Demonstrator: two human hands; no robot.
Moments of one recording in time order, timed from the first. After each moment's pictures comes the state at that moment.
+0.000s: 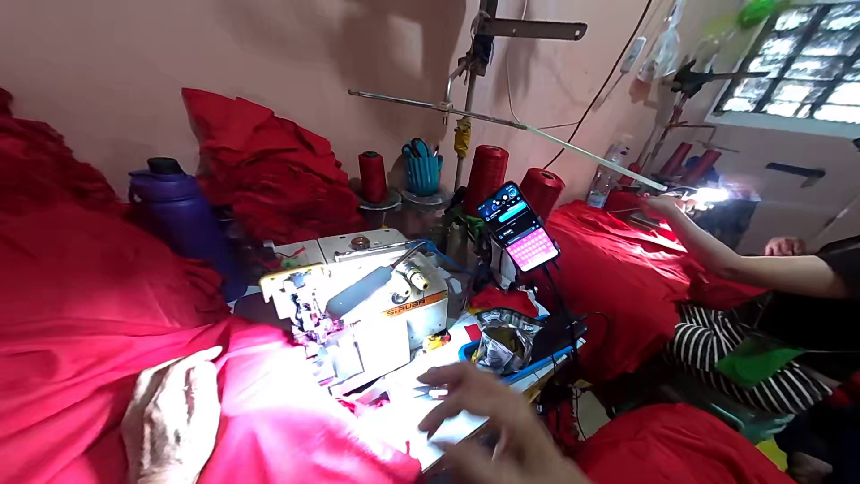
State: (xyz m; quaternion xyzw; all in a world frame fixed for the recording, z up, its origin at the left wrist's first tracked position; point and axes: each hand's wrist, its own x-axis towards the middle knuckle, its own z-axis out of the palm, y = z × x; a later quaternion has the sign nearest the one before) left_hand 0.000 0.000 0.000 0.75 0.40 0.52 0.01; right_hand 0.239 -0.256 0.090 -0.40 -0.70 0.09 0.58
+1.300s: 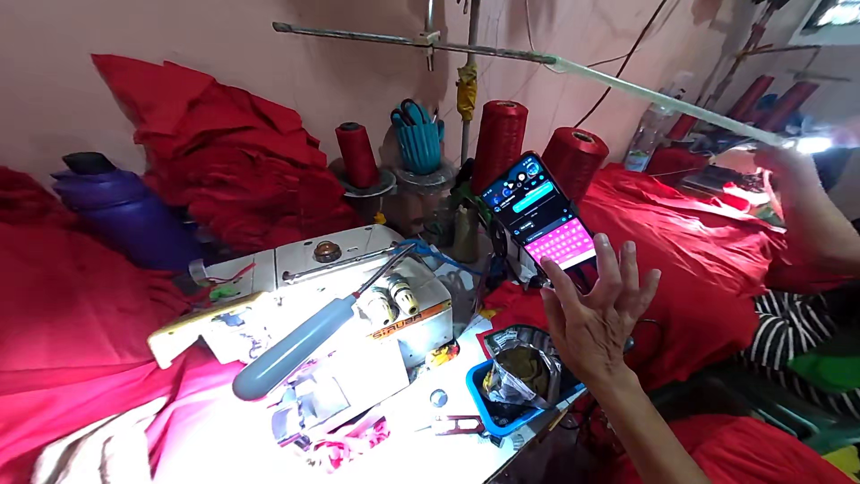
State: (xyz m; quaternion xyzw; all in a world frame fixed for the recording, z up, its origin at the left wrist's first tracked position) left_hand -0.005 -0.003 0.003 0.75 0.45 0.49 0.02; right_hand 0.430 -0.176 0.047 -0.66 -0.46 -0.50 0.31
